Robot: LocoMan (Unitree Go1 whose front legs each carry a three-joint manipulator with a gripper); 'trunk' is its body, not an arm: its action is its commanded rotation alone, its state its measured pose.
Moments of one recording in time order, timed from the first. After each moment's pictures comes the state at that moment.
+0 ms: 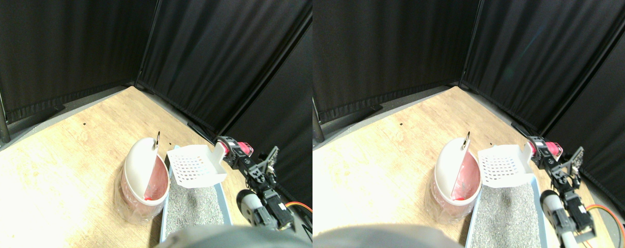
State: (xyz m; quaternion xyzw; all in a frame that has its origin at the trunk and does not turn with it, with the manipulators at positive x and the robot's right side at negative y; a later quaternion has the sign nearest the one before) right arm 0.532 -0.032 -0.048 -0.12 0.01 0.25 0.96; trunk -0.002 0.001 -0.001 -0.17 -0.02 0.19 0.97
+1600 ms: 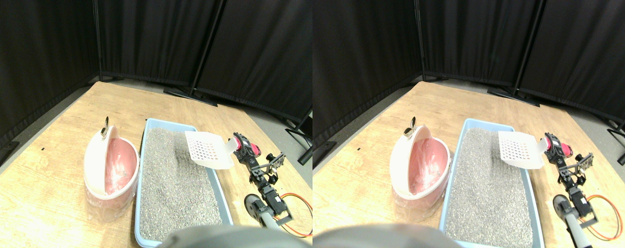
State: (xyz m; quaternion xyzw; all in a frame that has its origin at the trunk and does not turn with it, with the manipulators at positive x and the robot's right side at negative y) right arm 0.544 -0.229 -0.130 0.10 -0.06 0.04 0.99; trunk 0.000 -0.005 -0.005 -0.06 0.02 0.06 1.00
